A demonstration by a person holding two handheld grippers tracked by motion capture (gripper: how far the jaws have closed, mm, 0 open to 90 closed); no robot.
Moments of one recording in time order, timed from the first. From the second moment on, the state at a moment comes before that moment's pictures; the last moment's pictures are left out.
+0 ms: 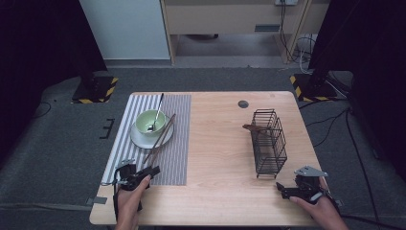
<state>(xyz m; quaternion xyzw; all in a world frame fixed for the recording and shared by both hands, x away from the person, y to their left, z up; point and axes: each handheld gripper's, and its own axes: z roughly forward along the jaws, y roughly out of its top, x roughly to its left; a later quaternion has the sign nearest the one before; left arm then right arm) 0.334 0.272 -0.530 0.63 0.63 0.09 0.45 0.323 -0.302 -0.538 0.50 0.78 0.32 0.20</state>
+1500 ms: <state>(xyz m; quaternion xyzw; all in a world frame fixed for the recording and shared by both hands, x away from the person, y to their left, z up) 0.359 0.272 -0.518 0.66 0.59 0.18 0.43 0.323 -0.302 -0.538 0.50 0.78 0.32 0.20</state>
